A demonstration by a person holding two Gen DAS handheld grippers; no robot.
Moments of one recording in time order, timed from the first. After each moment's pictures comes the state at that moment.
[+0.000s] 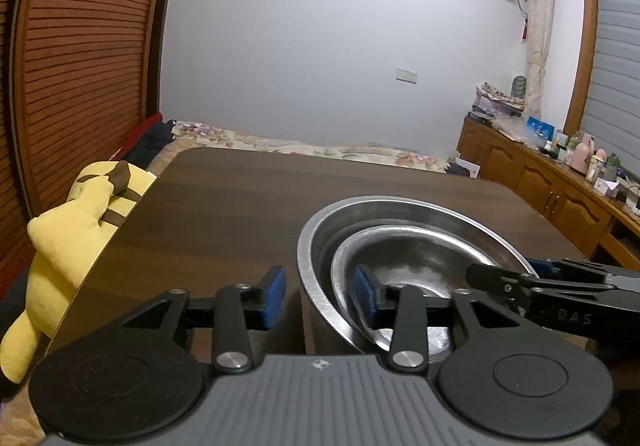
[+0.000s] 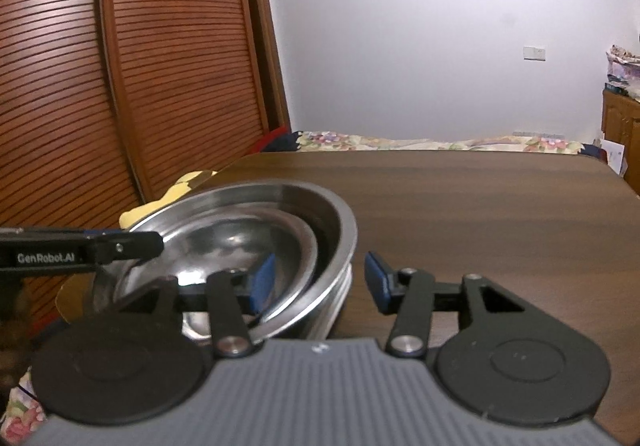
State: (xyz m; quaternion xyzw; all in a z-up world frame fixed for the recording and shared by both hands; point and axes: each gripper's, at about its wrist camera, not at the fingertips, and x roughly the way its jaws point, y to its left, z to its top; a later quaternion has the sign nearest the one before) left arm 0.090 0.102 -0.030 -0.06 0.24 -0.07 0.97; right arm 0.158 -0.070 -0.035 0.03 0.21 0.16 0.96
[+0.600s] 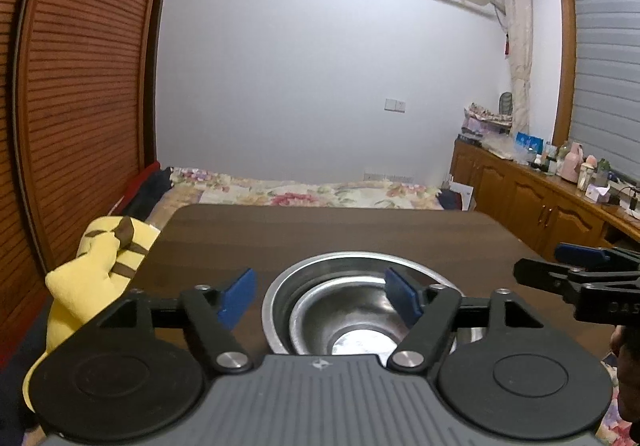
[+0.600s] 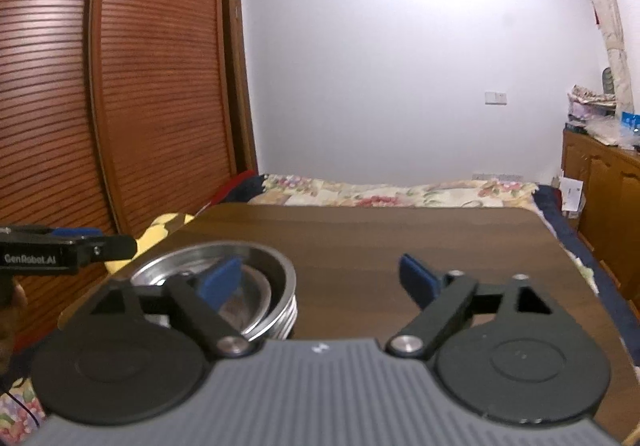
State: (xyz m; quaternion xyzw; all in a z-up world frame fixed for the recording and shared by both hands) left arm 0.056 0.083 0.019 -0.03 0.19 -0.08 0.98; right arm 0.112 -0.098 0.013 0.02 0.15 0.11 0.98
